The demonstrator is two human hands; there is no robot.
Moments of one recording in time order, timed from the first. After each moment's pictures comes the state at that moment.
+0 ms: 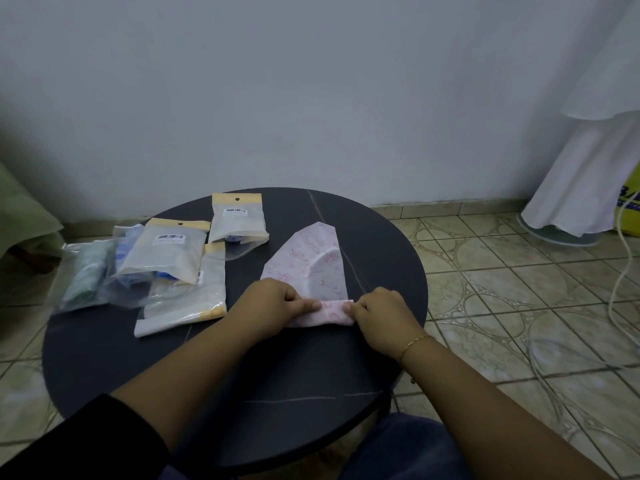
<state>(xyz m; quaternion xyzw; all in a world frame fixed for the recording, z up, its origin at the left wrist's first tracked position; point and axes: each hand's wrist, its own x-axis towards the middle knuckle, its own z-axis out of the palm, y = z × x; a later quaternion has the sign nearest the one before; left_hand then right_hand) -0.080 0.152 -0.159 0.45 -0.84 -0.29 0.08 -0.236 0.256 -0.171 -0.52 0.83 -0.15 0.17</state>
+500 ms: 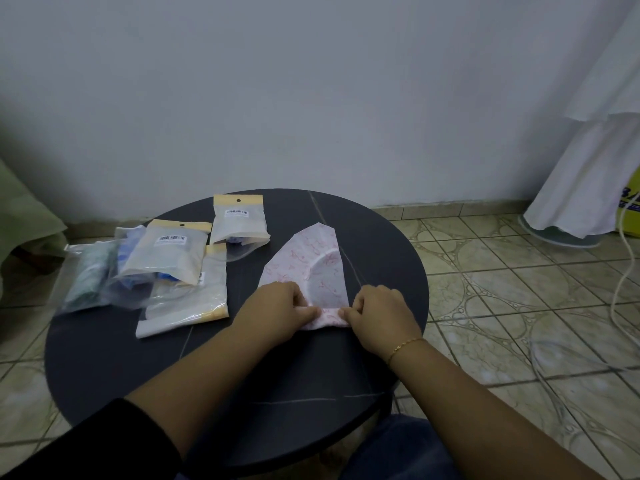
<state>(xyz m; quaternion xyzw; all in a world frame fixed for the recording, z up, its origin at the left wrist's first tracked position) -0.088 0.162 -0.163 0.47 -0.85 -0.21 0.08 -0.228 0.254 -0.172 -0.49 0.84 -0.19 0.11</state>
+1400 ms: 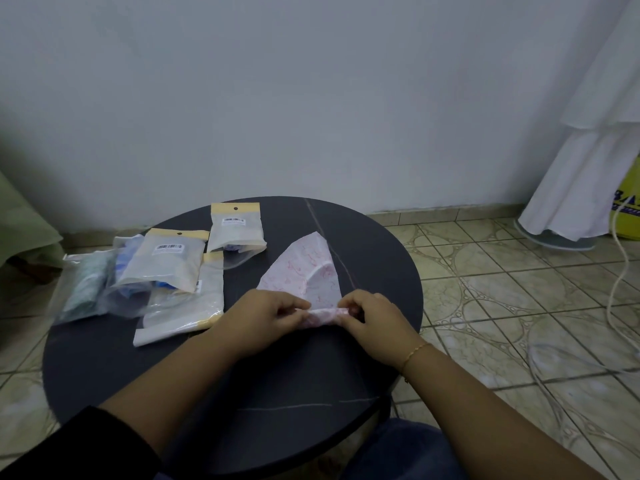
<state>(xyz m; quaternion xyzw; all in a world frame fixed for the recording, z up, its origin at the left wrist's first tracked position) -0.061 0.154 -0.159 0.33 -0.90 -0.25 0.12 -0.239 0.265 -0.175 -0.55 0.76 -0.29 0.20</state>
